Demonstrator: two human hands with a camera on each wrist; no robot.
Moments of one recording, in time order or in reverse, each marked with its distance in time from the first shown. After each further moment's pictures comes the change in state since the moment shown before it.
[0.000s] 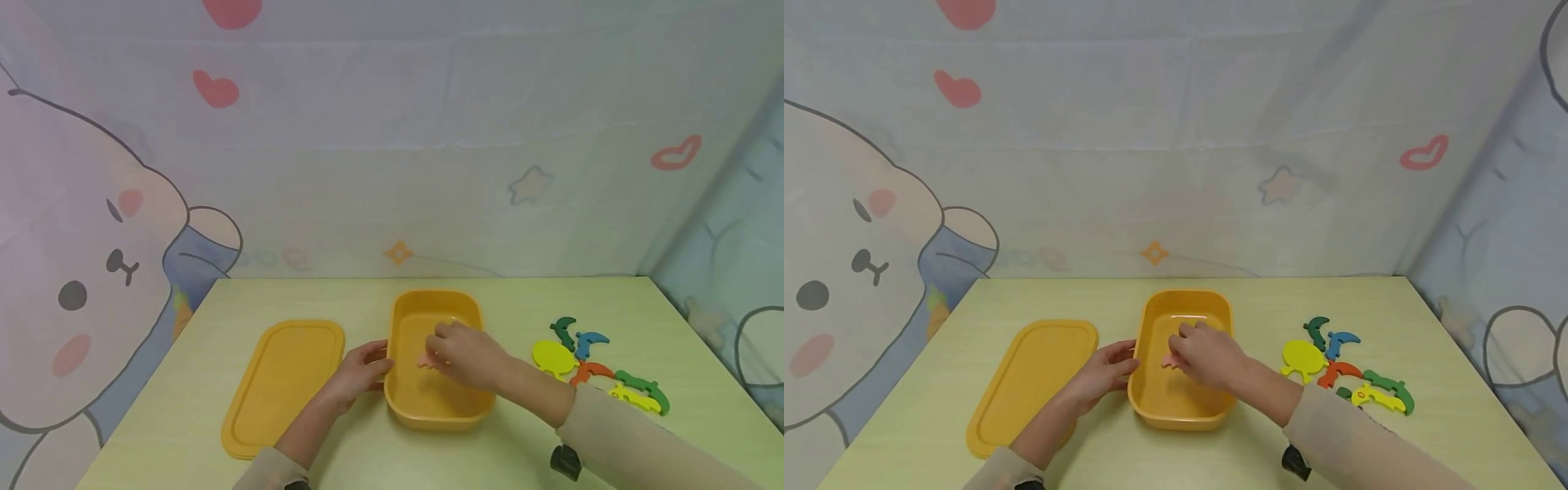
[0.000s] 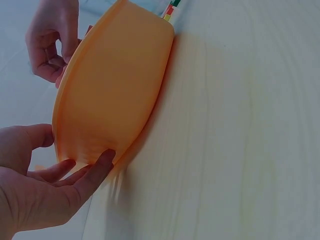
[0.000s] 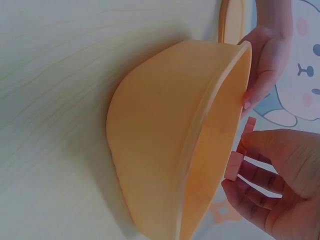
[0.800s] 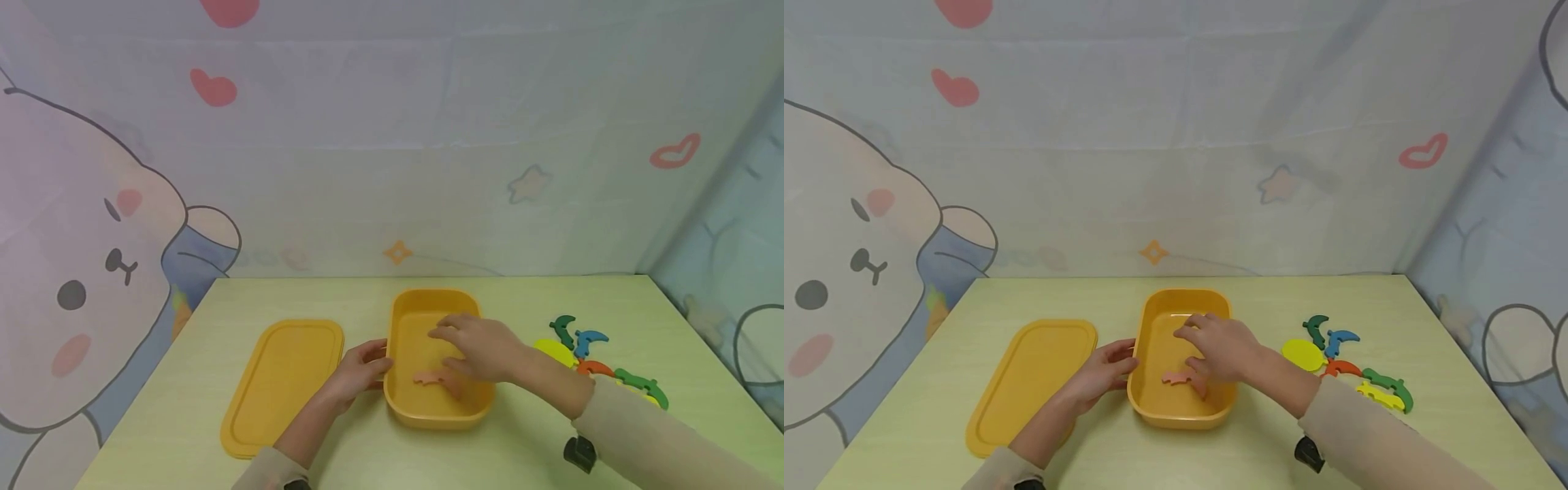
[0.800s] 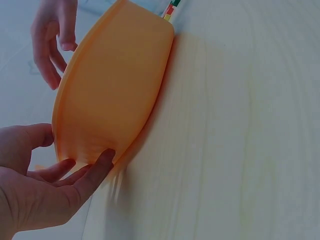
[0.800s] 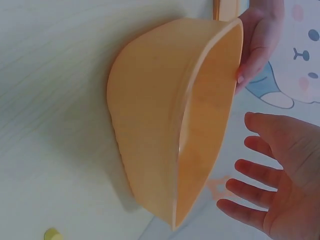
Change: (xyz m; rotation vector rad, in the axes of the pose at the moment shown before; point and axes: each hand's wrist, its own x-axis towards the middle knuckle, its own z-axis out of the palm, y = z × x) left_hand 0.001 -0.001 -0.001 0.008 -0.004 0.003; right_hand -0.009 0.012 -0.017 -0.067 -0.153 0.055
